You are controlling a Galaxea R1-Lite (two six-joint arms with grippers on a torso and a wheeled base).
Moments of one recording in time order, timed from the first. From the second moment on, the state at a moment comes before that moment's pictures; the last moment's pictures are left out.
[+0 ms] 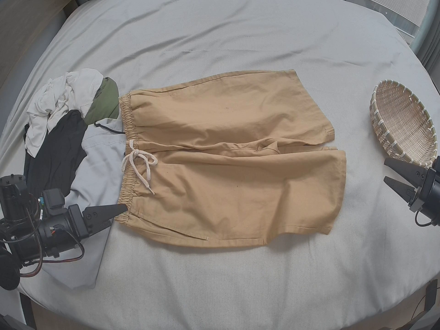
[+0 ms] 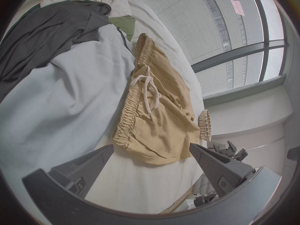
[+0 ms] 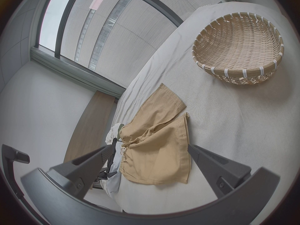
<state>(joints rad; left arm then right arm) -0.09 1.43 -0.33 -0.72 -0.56 -0.63 -0.01 1.19 -0.34 -0.82 0.61 0.72</state>
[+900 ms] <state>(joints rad) -0.08 1.67 -0.34 -0.94 -0.52 -0.65 -0.01 1.17 -0.34 -0.82 0.61 0.72</state>
